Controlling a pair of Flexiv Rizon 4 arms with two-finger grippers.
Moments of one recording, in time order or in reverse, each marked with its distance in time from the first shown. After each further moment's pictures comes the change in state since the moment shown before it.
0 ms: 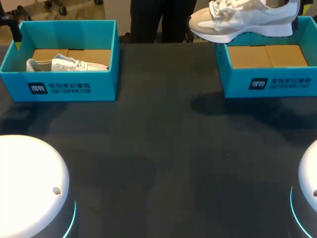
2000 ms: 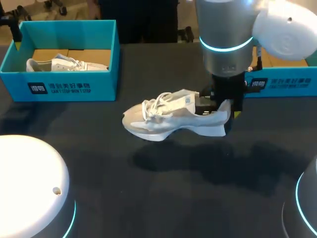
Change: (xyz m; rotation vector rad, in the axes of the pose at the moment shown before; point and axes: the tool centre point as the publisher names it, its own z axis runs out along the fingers) left arm 0.000 0.000 0.000 0.000 0.000 0.000; right arm 0.192 -0.239 0.093 0.019 0.030 0.008
